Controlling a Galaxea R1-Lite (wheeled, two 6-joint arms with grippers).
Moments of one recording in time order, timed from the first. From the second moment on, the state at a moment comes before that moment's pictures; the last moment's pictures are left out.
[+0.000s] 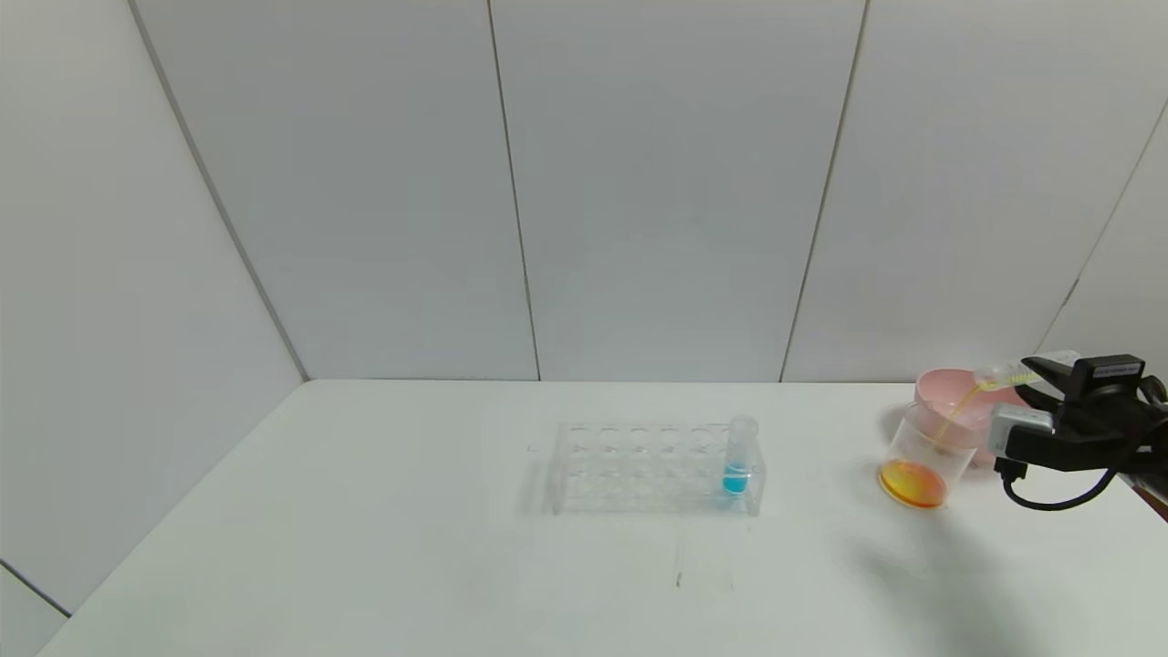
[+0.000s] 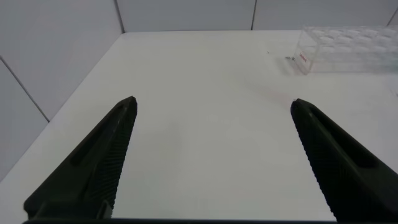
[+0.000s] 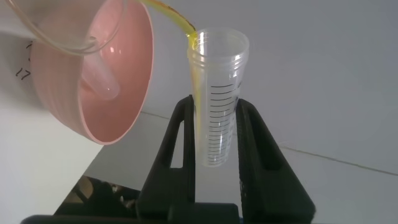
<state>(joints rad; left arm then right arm) 0.00 0.00 0.00 0.00 0.00 0.00 -0.24 1.82 -0.53 -1.16 0.18 -1.72</state>
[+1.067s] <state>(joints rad) 0.00 0.00 0.00 0.00 0.00 0.00 -0.20 1.83 -0.65 -1.11 0.14 -1.17</state>
